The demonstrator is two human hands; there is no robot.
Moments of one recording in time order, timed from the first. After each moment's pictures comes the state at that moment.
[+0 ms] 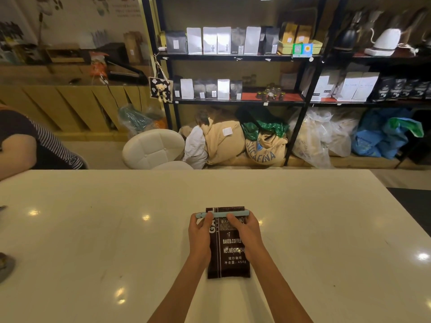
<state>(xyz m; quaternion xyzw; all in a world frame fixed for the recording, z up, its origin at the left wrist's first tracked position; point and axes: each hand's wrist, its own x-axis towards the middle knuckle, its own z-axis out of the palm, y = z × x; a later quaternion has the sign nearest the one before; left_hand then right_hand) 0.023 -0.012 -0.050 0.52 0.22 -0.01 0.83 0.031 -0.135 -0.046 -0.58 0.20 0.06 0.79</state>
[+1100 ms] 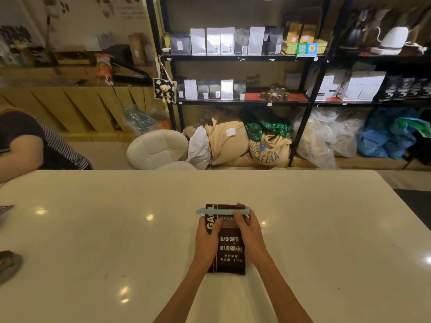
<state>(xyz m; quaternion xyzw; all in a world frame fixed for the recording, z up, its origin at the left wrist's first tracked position) 0.013 -0.013 -0.049 0.70 0.15 -0.02 0.70 0.024 -0.137 -0.041 -0.60 0.12 0.08 0.79</state>
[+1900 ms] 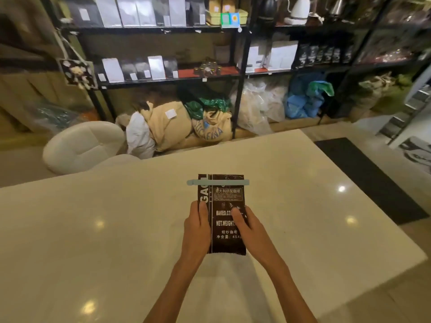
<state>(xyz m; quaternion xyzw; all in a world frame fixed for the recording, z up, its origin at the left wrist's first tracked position) -0.027 -0.076 -0.007 0.78 -0.01 -0.08 0.62 -0.081 -0.204 0.006 -0.74 0.19 0.02 0.64</state>
